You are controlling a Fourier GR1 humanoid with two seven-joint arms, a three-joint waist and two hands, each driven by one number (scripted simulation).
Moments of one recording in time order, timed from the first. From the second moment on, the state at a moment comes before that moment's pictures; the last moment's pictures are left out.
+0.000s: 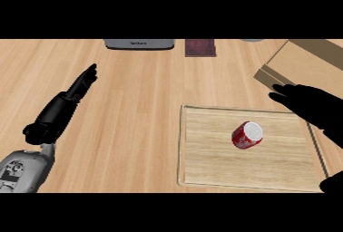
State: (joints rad) left arm -0.25 0.41 -0.15 -1.51 0.04 -0.06 -0.07; right arm -0.27 -0.91 0.20 -2.08 0.27 0.53 0.32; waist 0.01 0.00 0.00
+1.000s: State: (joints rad) left arm -0.22 0.36 -0.08 -1.54 -0.02 -0.12 -0.06; right arm -0.36 -0.56 0.44 -2.07 0.51 0.72 0.73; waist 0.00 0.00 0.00
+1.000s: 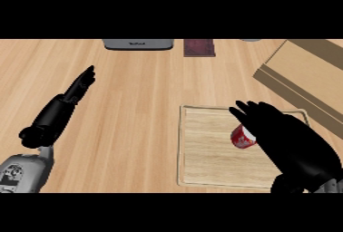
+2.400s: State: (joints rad) left arm -0.22 0.26 -0.01 -1.53 -0.13 -0.20 -0.08; right arm -0.28 -0.41 0.40 -1.75 0.95 0.65 0.40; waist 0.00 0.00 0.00
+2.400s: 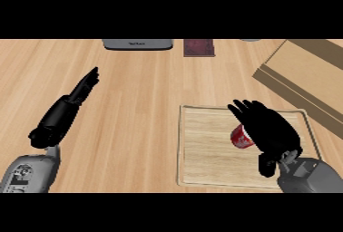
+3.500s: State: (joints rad) left arm -0.23 0.22 0.04 -1.53 -0.15 -0.24 -0.07; right arm -0.29 -0.36 0.37 -1.50 1.15 0.35 0.04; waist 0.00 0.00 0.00
